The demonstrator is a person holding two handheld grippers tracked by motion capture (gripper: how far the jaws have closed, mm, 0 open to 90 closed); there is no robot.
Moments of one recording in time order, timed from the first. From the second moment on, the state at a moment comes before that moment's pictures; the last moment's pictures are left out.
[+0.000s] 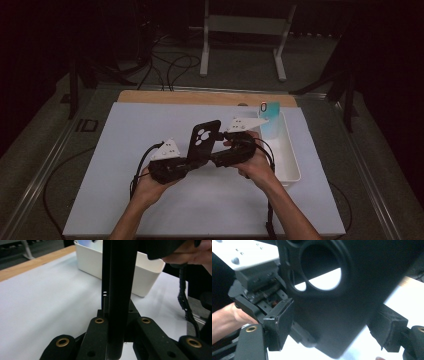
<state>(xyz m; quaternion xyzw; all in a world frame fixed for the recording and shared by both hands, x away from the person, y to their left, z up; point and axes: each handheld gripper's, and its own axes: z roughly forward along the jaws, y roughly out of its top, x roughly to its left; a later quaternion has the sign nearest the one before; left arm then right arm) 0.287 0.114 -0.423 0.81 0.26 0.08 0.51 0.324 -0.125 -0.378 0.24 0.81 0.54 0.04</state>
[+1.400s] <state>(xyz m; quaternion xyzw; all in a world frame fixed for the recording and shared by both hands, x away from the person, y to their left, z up) 0.285 0.106 -0.433 0.82 0.29 0.14 0.48 0.318 -0.112 -0.353 0.33 0.76 0.55 0.08</state>
